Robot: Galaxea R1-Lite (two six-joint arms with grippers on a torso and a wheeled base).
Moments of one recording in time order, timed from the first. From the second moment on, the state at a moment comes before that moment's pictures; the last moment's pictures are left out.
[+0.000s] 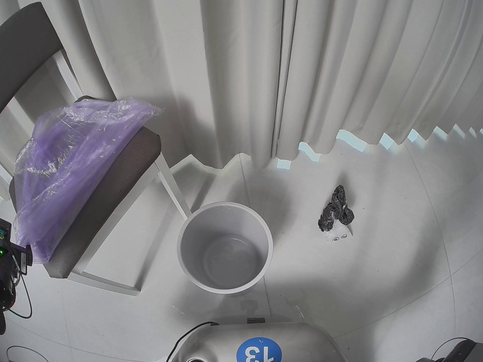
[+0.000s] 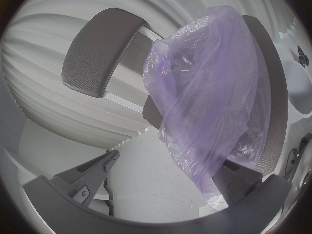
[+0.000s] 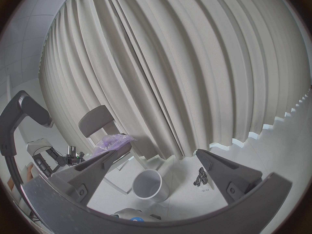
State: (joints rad) left arm 0.36 1.14 -0.22 -0.63 0.38 0.62; right arm 0.26 0.60 -0.71 -0.03 0.22 0.21
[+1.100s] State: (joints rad) left arm 0.37 1.04 -0.19 -0.73 0.38 0.64; right arm 0.26 0.59 -0.71 -0.03 0.25 0.21
